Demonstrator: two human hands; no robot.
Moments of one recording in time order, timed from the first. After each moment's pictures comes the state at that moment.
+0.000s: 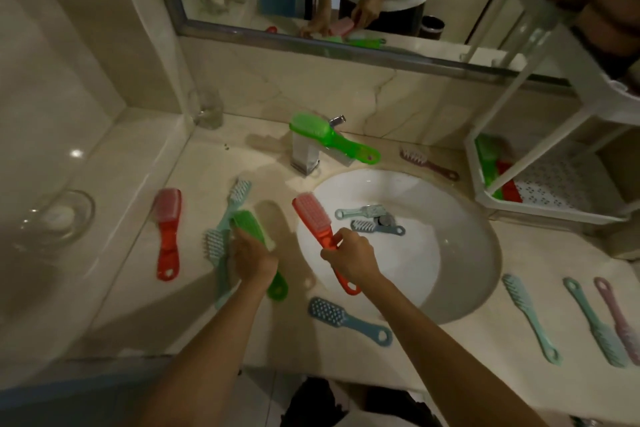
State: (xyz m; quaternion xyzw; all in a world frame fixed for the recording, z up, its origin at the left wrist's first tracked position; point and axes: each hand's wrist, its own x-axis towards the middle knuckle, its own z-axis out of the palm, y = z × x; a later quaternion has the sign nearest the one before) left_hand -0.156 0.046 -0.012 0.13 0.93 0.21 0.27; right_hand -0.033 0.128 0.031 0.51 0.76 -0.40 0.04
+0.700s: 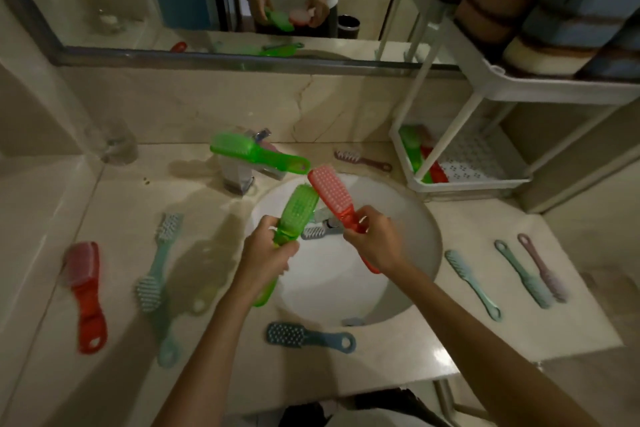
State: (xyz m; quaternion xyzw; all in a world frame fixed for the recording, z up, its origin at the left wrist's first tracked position) left_hand -0.109 0.108 0.038 0.35 0.74 0.41 0.40; right_hand 0.048 0.187 0.071 0.59 0.73 -0.32 -0.12
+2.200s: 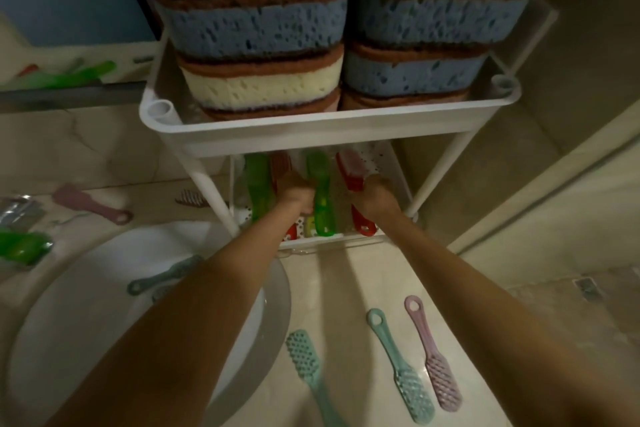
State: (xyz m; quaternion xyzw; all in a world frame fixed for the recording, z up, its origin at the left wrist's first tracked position) left_hand 0.169 0.496 0.012 0.26 0.79 0.34 0.44; right_hand 0.297 0.517 0.024 0.62 0.70 -0.34 -0.06
